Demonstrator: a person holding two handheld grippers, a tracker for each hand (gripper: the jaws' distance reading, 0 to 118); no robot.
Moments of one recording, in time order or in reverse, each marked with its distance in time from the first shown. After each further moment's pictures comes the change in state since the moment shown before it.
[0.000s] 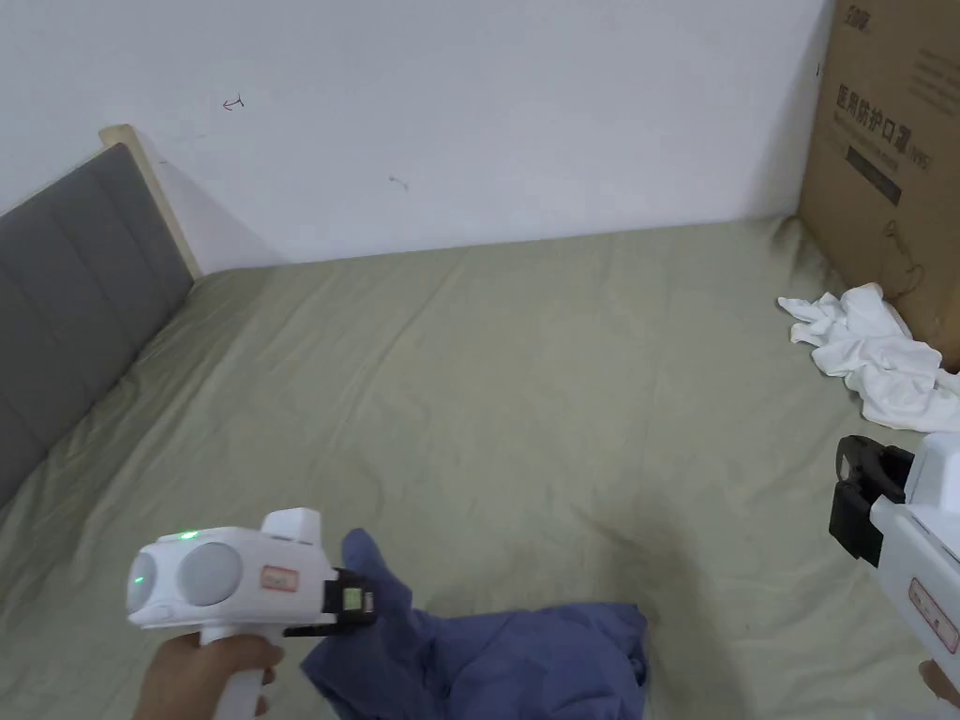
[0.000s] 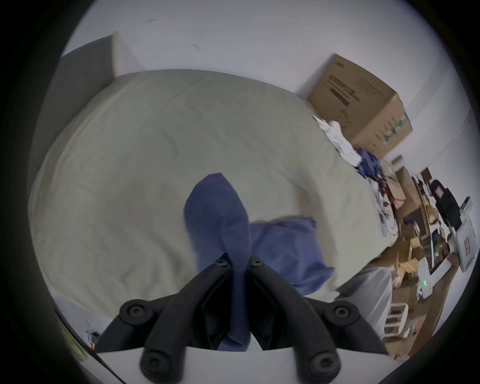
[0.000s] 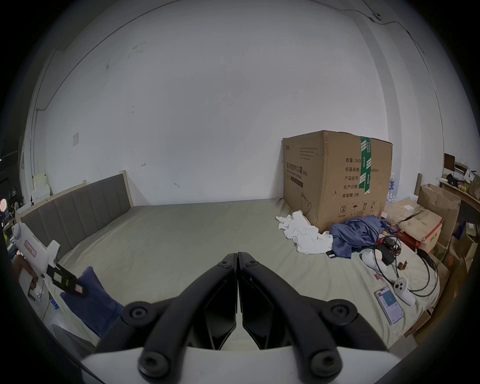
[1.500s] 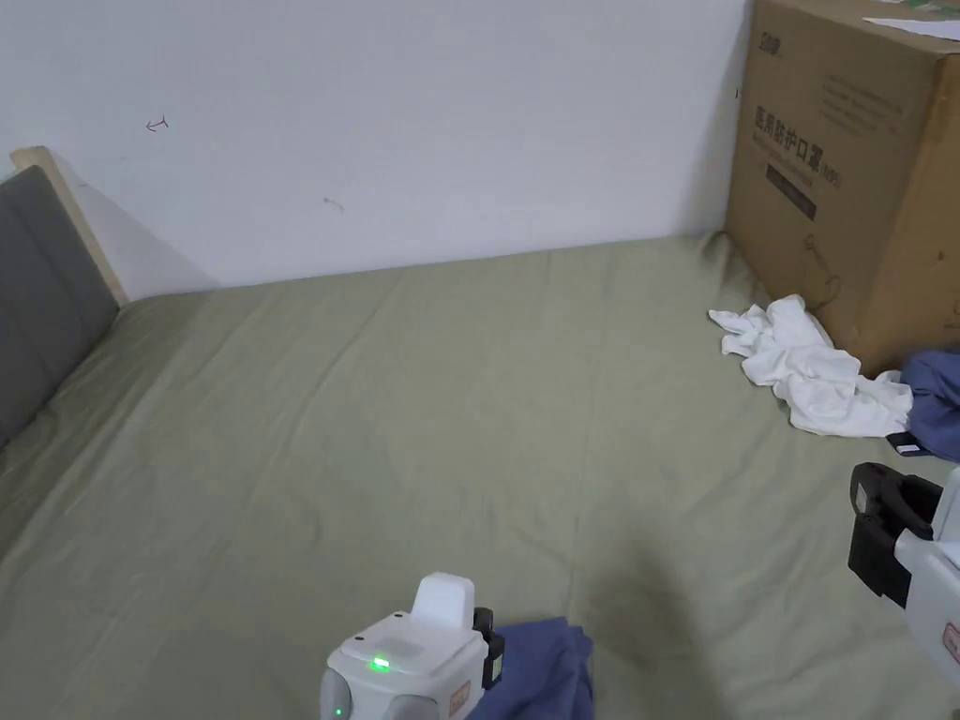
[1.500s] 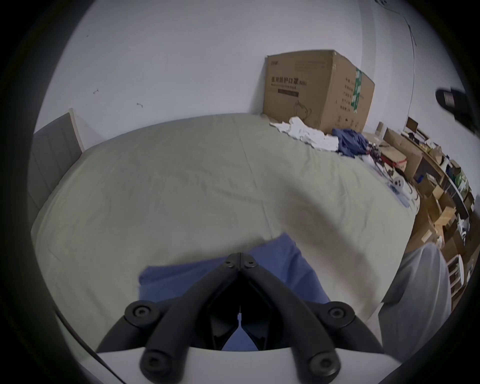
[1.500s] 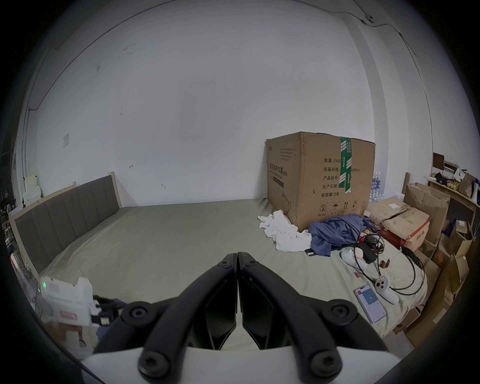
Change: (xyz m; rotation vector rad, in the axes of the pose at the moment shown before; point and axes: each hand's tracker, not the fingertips) left arm 0.120 -0.072 -0.123 0.297 0.035 -0.345; right arm 0.038 -0.002 0.029 0.003 -0.070 -0.011
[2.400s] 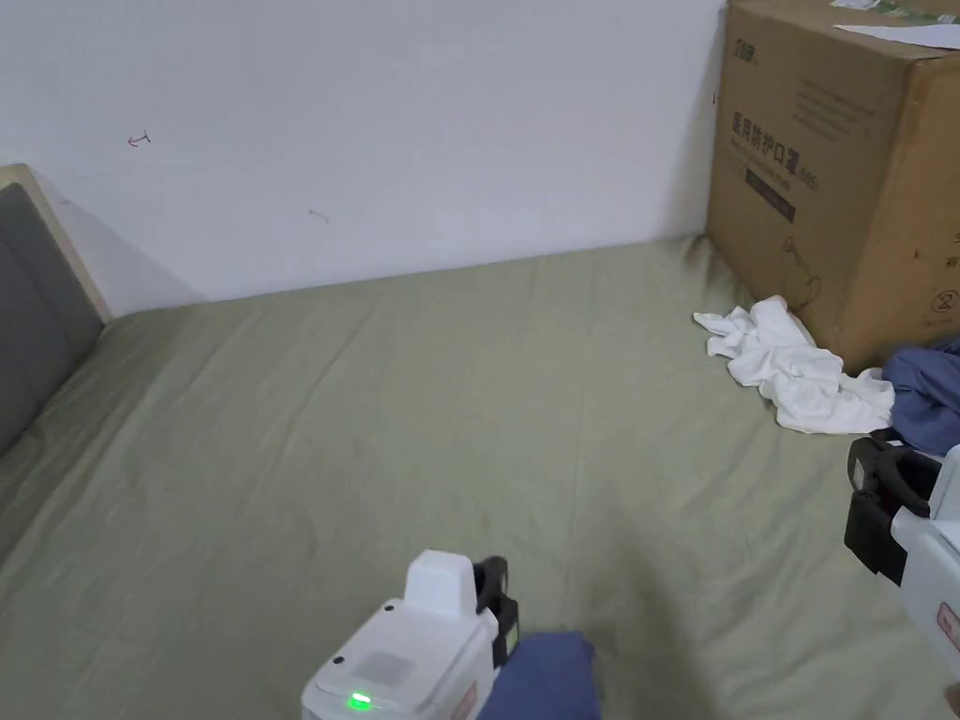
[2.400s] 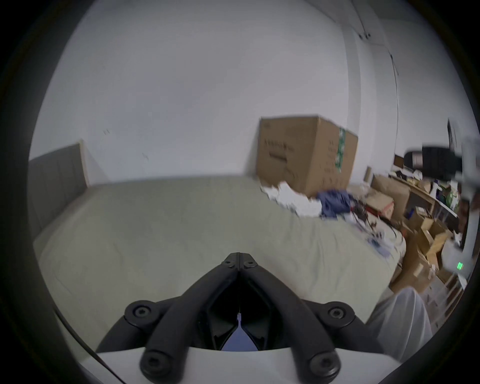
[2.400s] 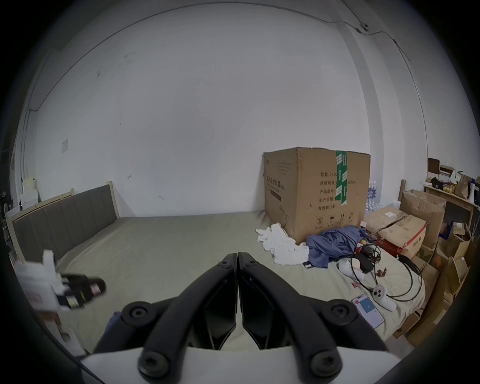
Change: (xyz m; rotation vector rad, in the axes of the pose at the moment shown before) left arm 0.010 0.041 0.084 0.341 -0.033 0.023; right arm -0.009 0.014 0.010 0.065 -0.030 -0.002
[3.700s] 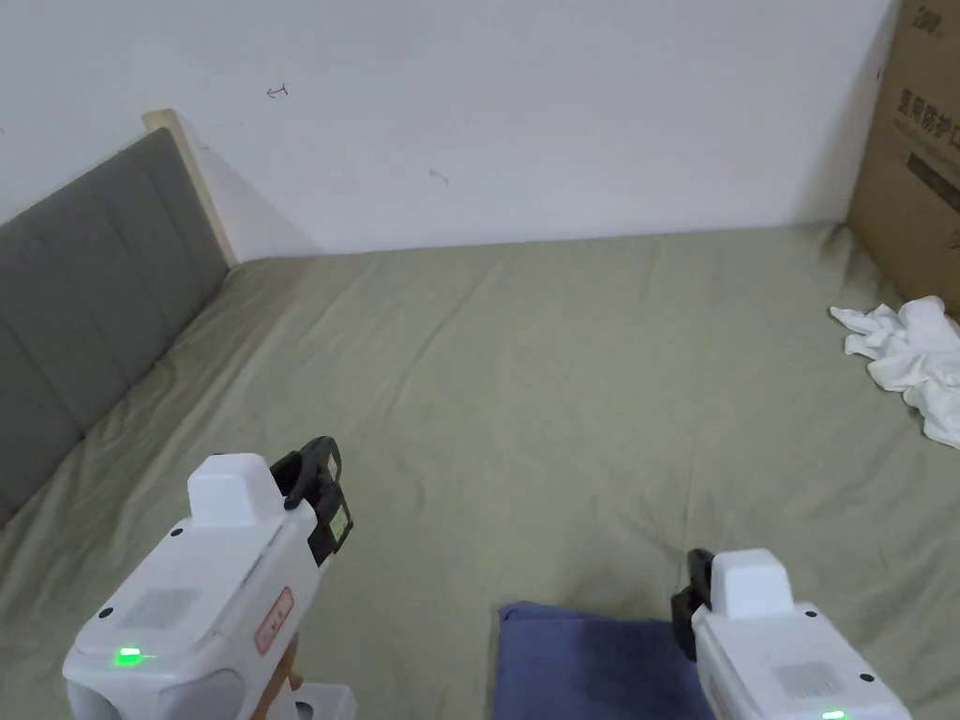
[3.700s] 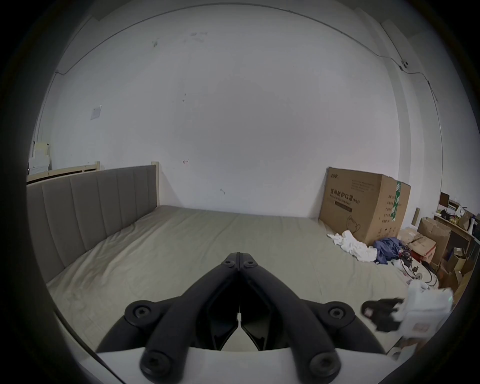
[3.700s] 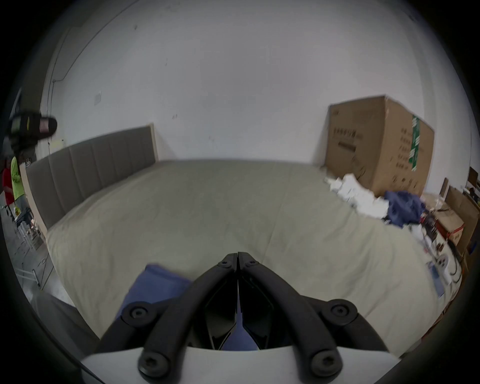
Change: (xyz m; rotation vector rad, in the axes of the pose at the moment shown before) left arm -0.147 0.044 0.118 0.224 0.337 0.121; right arm -0.181 -0.138 -0.091 -0.248 0.238 0.127
